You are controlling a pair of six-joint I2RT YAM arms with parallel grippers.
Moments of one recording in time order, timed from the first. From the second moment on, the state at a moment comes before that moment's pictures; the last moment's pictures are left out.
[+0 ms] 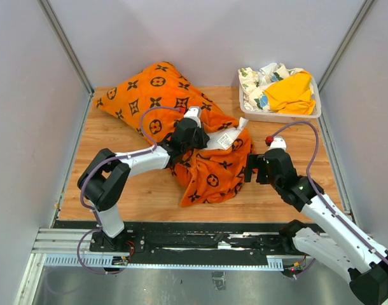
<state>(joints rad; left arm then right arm) -0.70 1.76 1.07 0.24 -0.14 -0.51 0.56 0.79 0.66 -0.56 0.29 0.41</state>
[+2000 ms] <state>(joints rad) -0.57 1.23 1.01 -0.01 -0.14 -0.53 0.83 1.15 0.69 -0.03 0.02 0.31</state>
